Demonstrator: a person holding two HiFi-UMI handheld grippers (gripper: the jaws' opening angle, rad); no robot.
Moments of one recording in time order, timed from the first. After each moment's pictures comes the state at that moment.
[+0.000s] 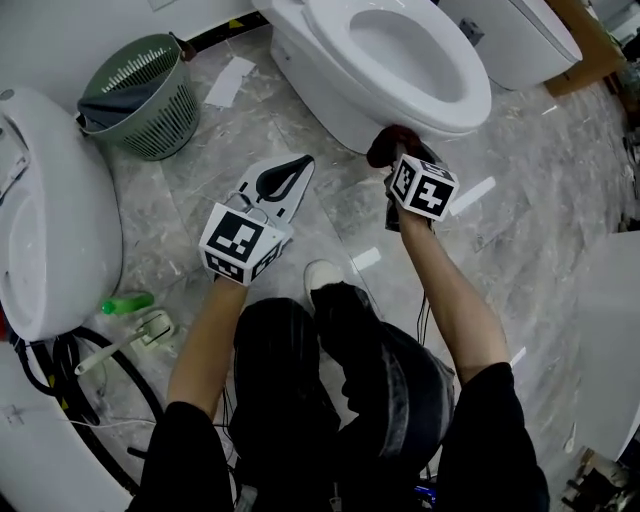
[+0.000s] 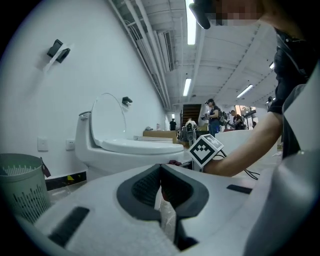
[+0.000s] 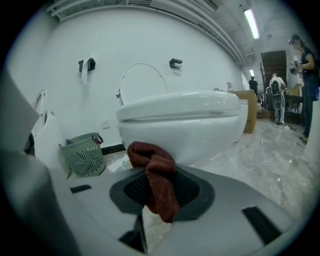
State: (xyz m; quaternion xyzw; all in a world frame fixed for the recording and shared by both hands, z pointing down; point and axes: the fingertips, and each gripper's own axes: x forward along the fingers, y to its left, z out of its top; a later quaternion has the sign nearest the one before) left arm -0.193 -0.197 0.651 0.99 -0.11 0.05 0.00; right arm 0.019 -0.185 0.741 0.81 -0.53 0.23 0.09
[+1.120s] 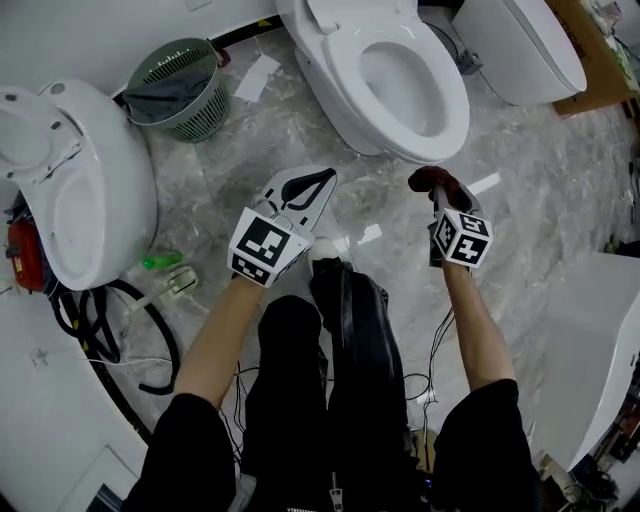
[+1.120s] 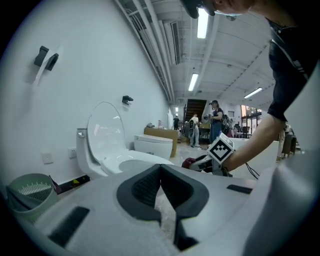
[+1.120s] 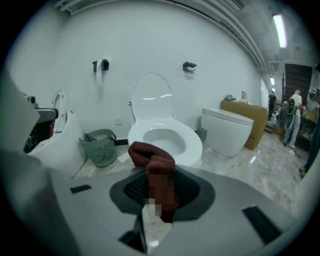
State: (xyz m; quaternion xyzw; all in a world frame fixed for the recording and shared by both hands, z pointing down) left arm -0.174 -0.170 0.484 0.99 -0.12 0.11 0.04; right arm 0.063 -0.093 0.583 0.76 -0.57 0.24 0.18
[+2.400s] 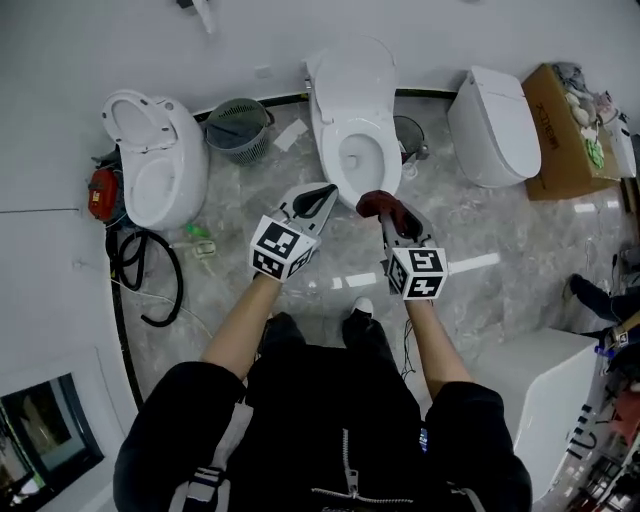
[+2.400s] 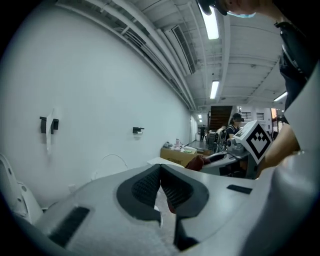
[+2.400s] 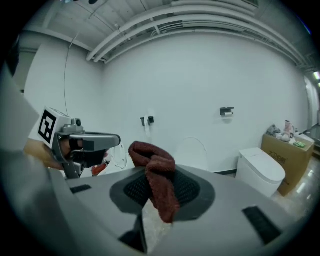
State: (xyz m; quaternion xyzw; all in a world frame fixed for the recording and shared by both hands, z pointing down) left arm -0.058 -0.068 0.050 0.95 -0.28 0.09 0.05; right arm 0.050 -0.033 0.086 0.59 -0.78 0.16 0.12
